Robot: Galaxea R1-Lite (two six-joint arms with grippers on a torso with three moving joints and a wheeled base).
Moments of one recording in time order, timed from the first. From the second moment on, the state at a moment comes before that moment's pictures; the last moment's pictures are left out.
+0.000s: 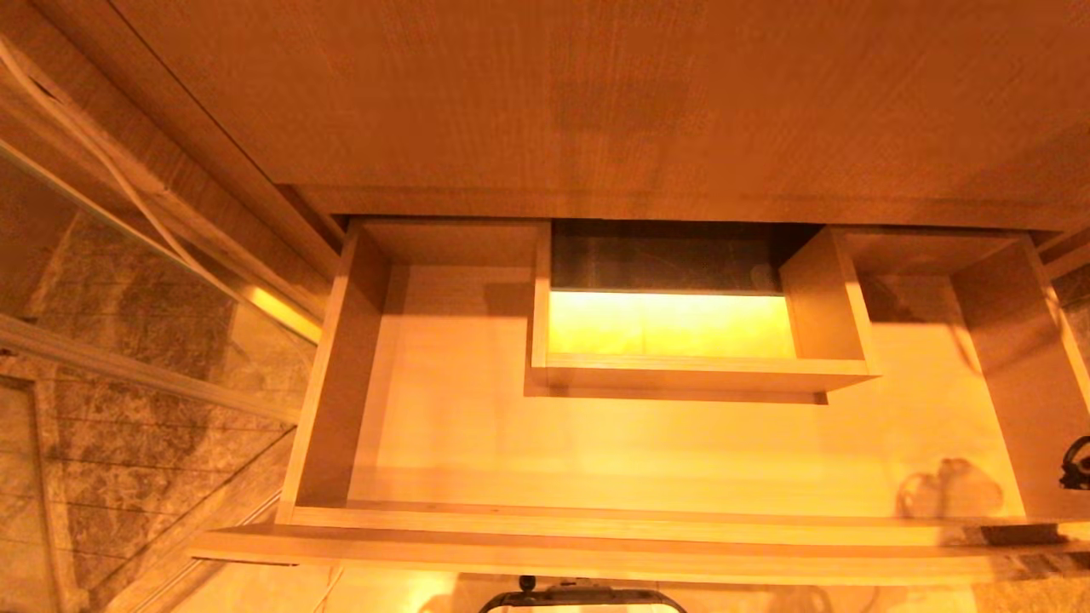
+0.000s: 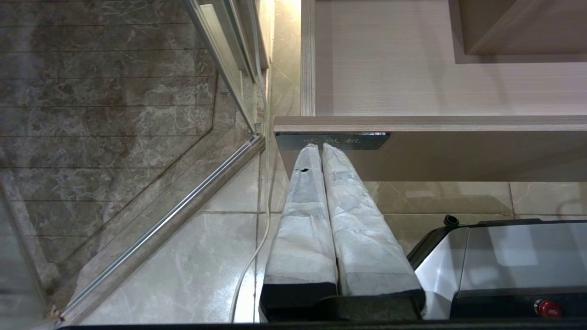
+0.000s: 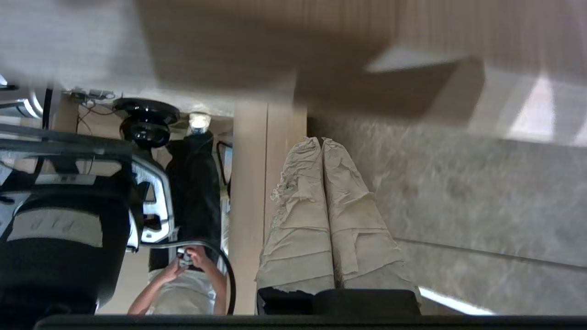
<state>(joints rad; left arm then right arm) 0.00 0.00 0.00 0.00 0.00 0.02 -0.62 1.72 -0.96 0.73 -0.18 -0.83</state>
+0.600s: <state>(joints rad) 0.00 0.00 0.00 0.00 0.00 0.02 -0.60 1.71 -0.95 0.62 -0.13 -0.83</state>
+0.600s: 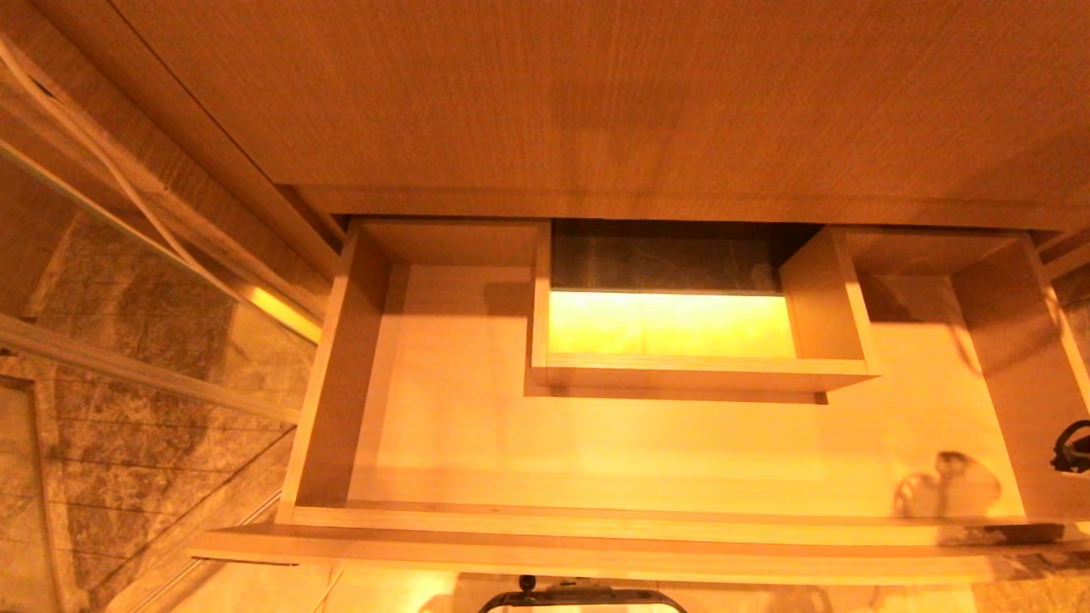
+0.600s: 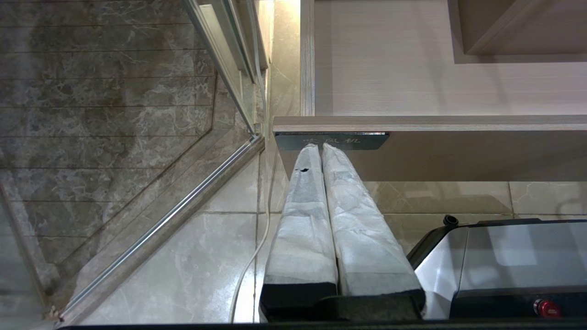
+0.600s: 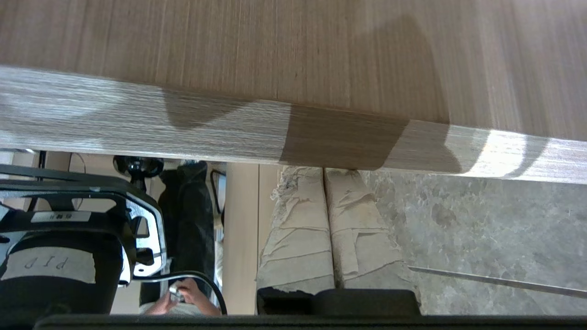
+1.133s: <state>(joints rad) 0.00 0.00 0.00 0.00 0.00 0.02 -0.59 1.68 -0.95 0.41 -0.05 -0.83</state>
